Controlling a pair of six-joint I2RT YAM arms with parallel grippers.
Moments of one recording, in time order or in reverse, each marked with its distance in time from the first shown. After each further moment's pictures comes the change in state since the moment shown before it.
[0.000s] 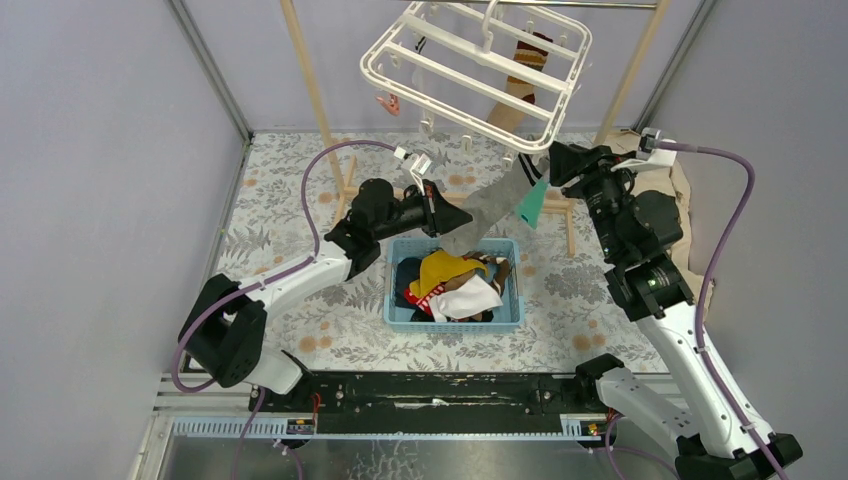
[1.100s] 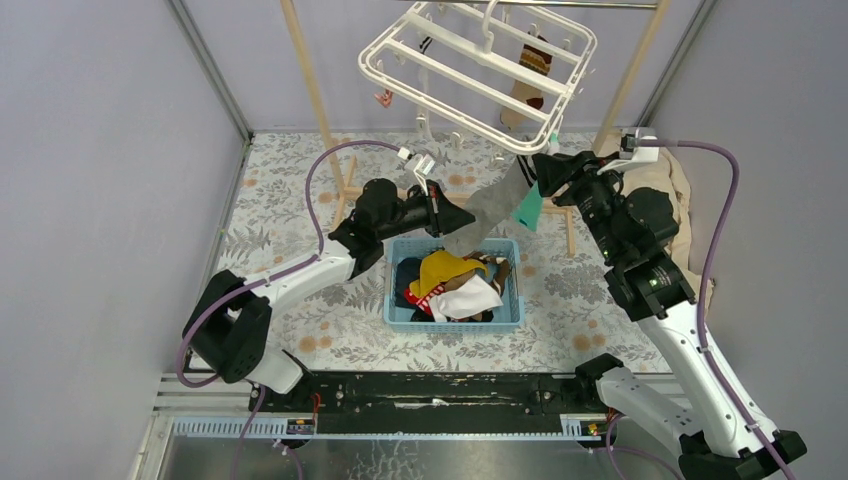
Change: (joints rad) left arm -0.007 0.027 0.010 0.015 -0.001 -0.002; right arm 0.037 0.005 0.039 -0.104 -0.093 -0.037
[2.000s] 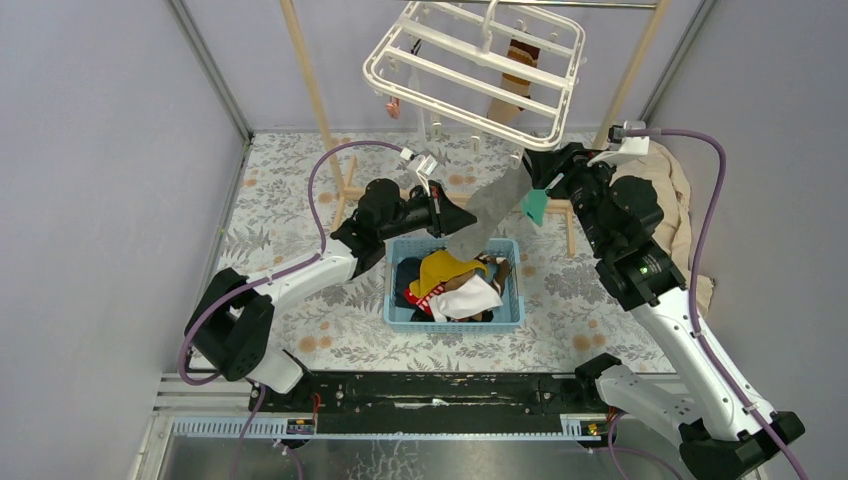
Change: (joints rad) left arm -0.006 0.014 0.006 0.000 -0.002 0.000; right arm 0.042 0.073 0.041 -0.026 0.128 -0.038
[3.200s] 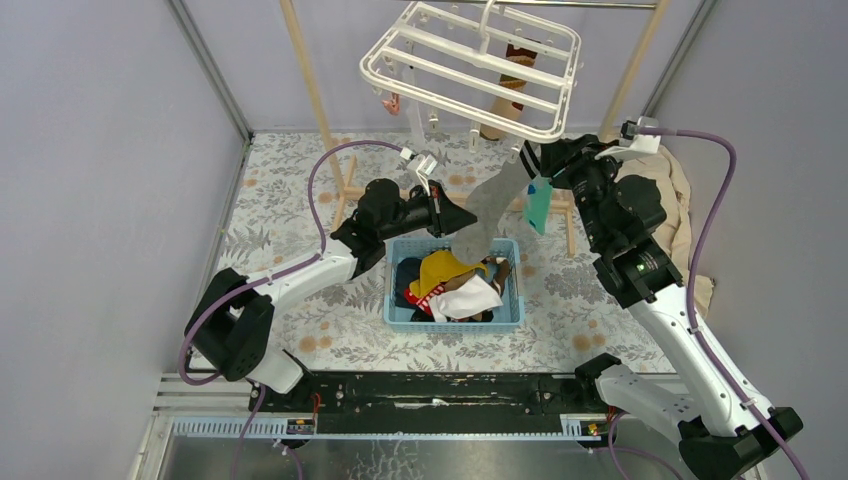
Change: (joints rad) left arm 0.000 0.000 0.000 0.006 0.000 0.000; right arm 0.001 0.016 0.000 0.110 0.057 0.036
